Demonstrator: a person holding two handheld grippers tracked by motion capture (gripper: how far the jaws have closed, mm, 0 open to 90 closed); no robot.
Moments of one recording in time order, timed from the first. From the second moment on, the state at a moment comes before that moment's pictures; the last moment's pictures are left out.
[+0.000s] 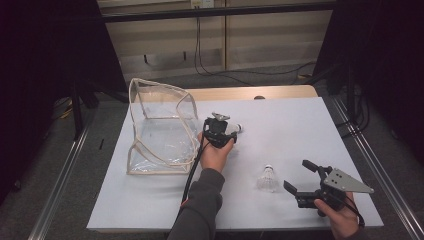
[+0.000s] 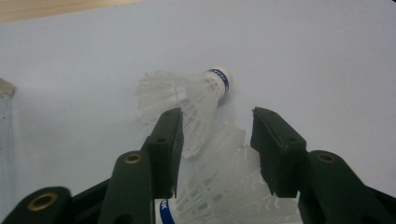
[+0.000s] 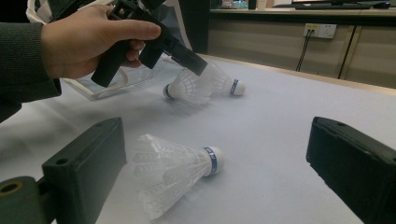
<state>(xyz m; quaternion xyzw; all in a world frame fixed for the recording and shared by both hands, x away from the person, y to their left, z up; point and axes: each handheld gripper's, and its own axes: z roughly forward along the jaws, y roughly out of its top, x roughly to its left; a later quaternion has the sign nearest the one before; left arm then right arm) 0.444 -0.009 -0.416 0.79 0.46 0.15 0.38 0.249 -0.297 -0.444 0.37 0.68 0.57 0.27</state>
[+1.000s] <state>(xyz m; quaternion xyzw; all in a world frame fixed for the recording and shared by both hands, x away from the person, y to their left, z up) 0.446 -0.010 -0.419 0.78 0.47 0.13 0.38 0.248 -0.296 -0.444 0.37 0.68 0.57 0.27</state>
